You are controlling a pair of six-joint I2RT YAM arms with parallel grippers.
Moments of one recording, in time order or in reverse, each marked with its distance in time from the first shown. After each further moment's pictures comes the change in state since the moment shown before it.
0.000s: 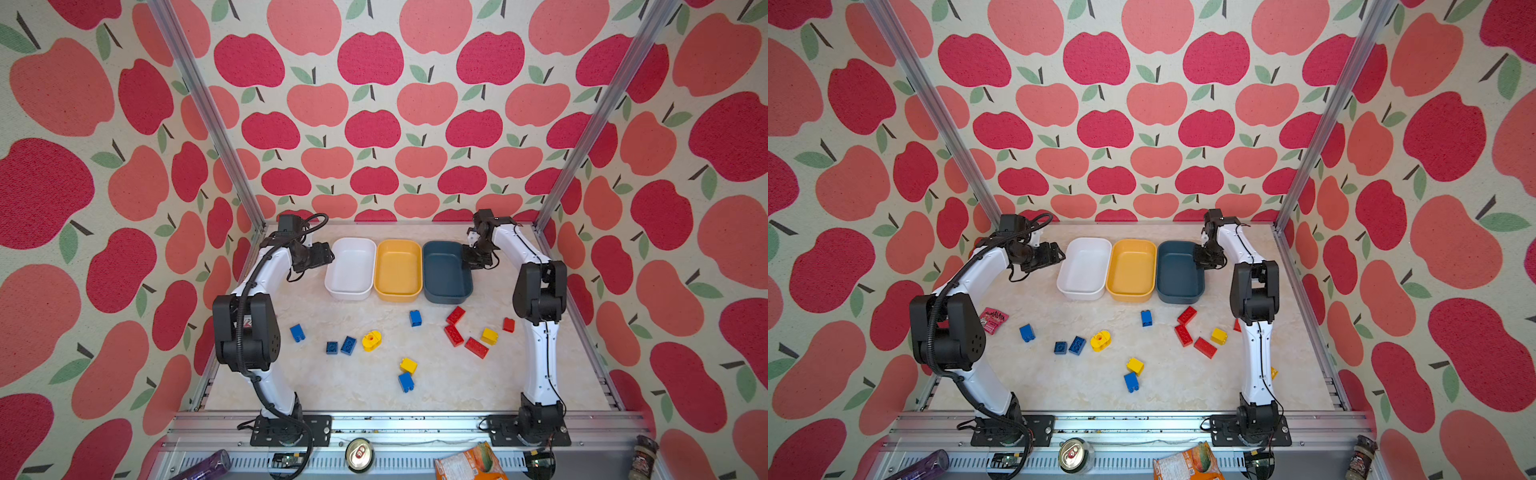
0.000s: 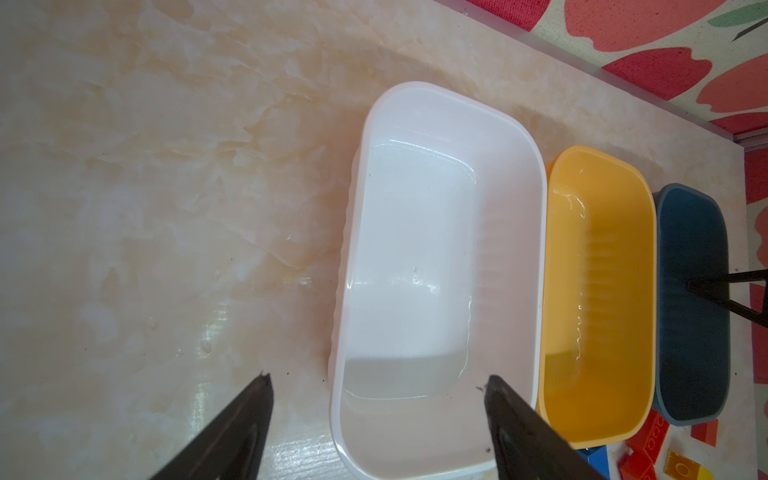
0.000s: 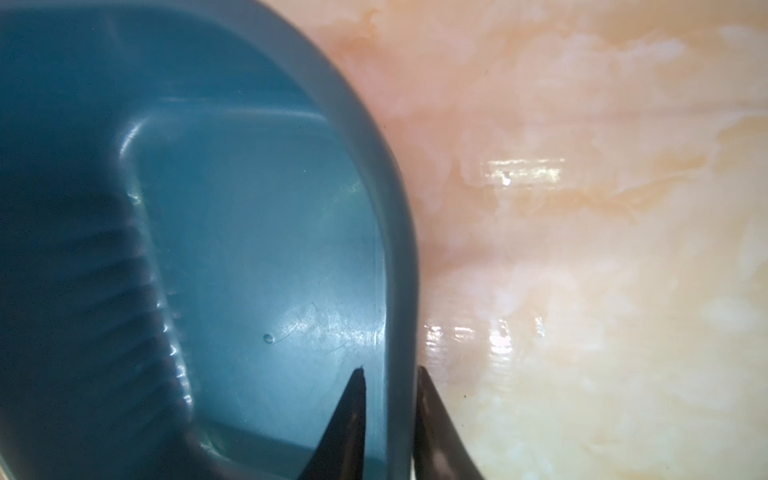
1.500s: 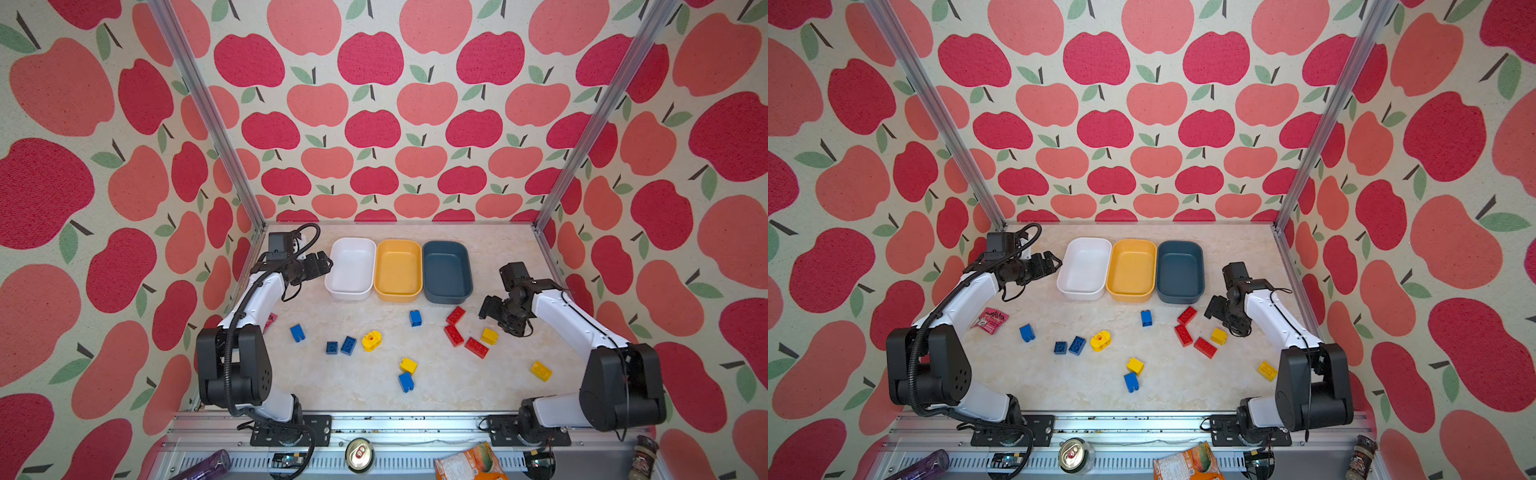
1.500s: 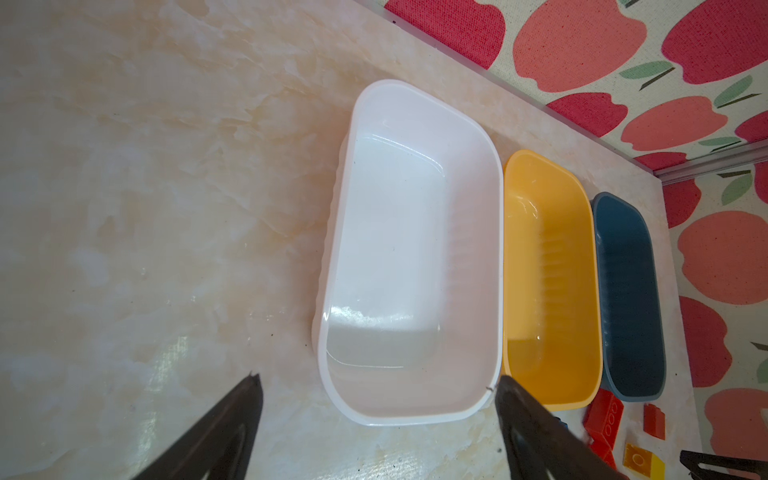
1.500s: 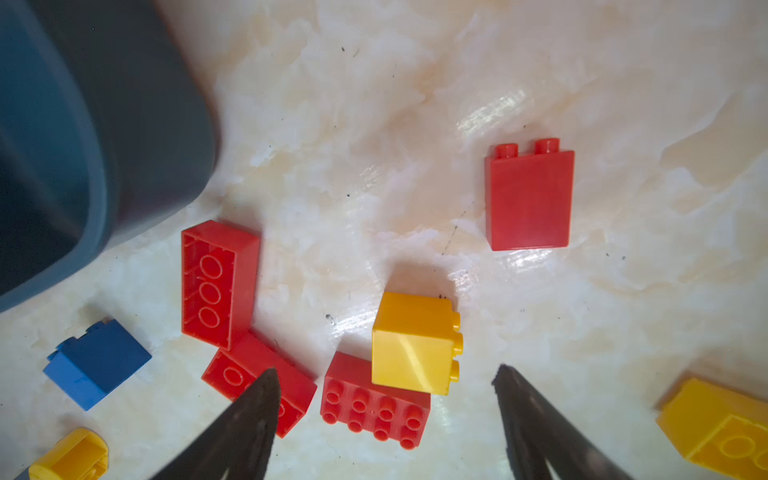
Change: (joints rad) left arm 0.028 -0.248 -0.311 0.207 0.060 -0.087; right arm 0.015 -0.939 -1.153 0.234 0.118 0.455
